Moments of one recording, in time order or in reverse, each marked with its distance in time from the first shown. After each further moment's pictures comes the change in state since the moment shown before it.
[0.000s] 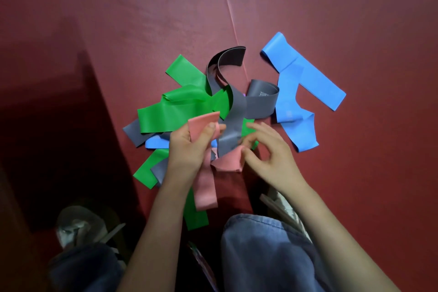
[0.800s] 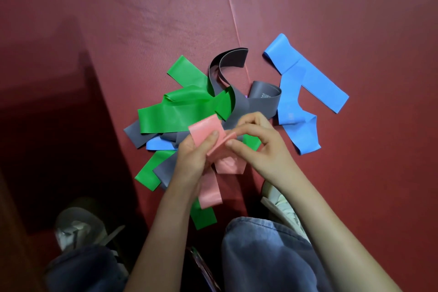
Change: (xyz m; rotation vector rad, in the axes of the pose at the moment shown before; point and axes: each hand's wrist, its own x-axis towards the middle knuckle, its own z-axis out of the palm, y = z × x) left_hand -0.006 -0.004 0.008 -0.313 -0.065 -0.202; right_hand 0.018 -0.039 -0.004 0.293 -0.071 0.016
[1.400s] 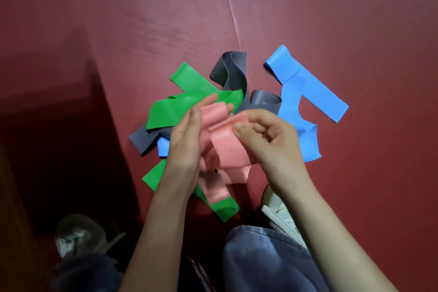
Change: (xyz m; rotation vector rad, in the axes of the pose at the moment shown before) left_hand 0.005 0.033 0.004 0.041 -0.060 0.220; right_hand 0.007 -0.042 0.002 0.477 0.110 0.109
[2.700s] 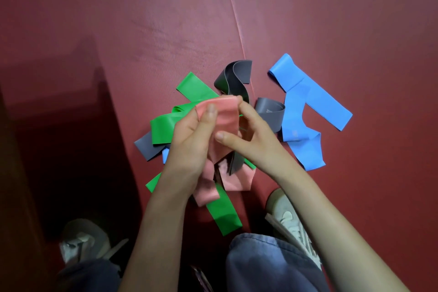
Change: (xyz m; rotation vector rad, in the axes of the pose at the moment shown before) left_hand 0.001 0.027 0.007 0.018 -0.057 0.034; right_hand 0.035 0.016 0.000 -0.246 -0.259 -0.006
